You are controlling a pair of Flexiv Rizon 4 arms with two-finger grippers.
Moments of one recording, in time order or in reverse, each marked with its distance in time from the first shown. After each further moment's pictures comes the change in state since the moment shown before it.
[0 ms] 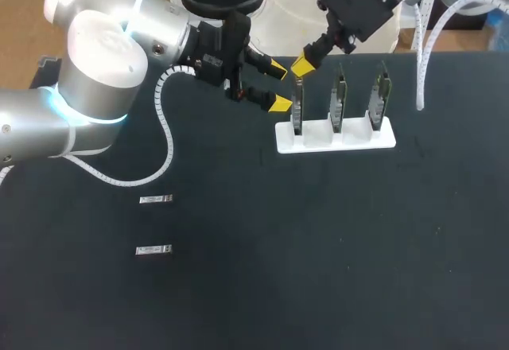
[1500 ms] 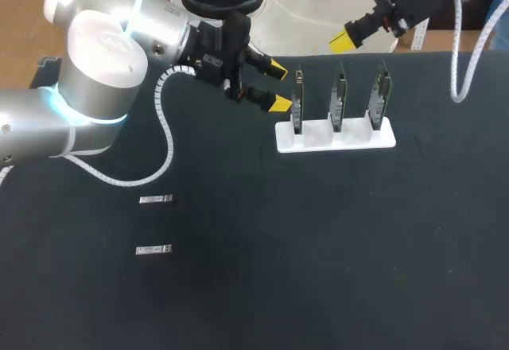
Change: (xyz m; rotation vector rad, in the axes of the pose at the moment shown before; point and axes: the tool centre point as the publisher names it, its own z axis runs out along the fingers) left arm 0.000 0.000 0.000 0.000 0.000 0.000; right arm 0.015 0.002 -0.075 -0.009 -0.215 -0.039
